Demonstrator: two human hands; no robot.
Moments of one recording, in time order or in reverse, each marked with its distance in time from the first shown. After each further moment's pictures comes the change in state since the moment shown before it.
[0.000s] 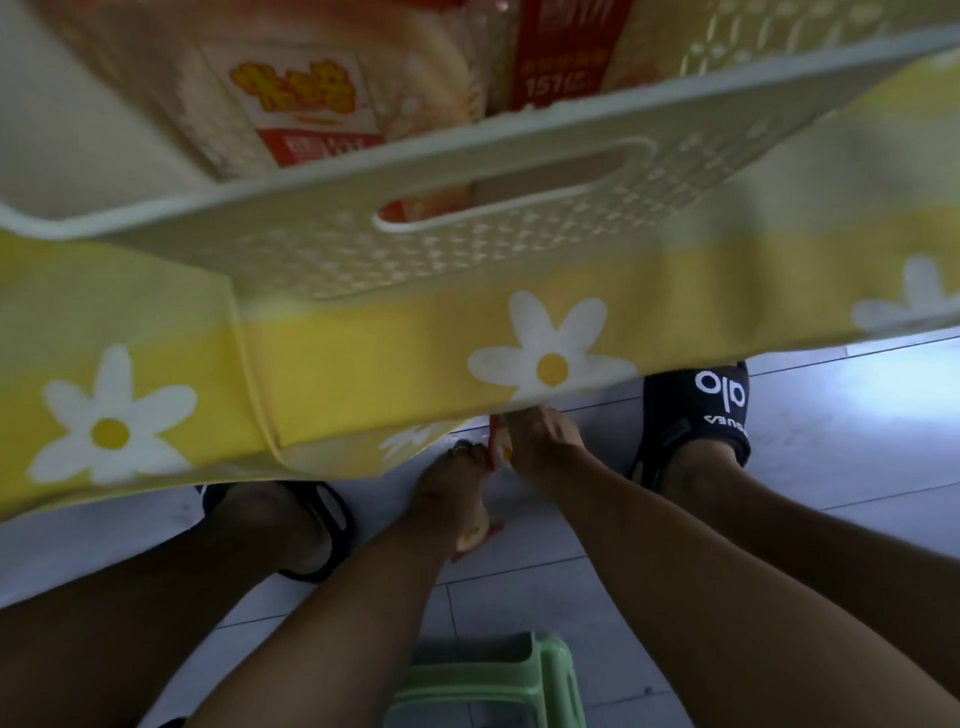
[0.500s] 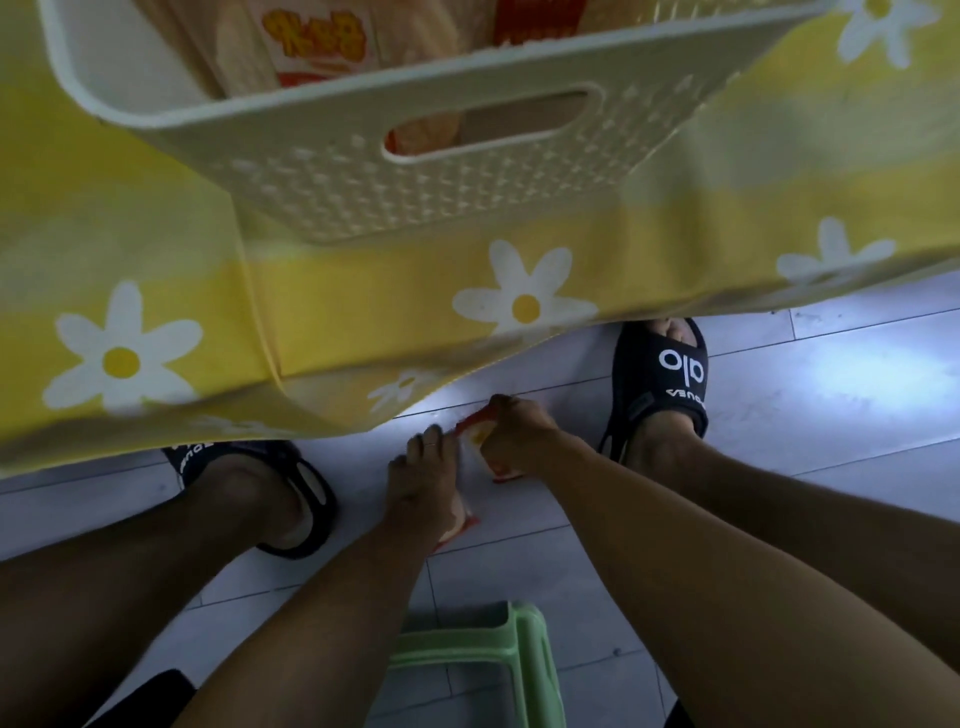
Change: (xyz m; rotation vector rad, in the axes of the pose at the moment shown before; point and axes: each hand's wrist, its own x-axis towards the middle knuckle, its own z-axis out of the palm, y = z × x) left_hand -0.010 -0.020 0.038 0.490 0.278 0.009; right_hand -0.034 0.008 0.004 0.617 -0.088 0.027
